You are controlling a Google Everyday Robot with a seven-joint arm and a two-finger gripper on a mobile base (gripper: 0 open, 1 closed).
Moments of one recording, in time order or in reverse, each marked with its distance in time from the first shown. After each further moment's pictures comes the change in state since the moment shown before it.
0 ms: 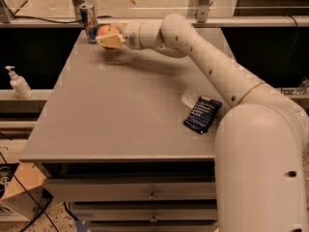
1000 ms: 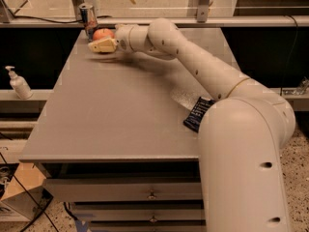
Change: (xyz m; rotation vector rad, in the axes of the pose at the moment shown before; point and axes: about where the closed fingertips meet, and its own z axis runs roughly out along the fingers) arm 0.020 -0.002 0.040 0.050 0.049 0.013
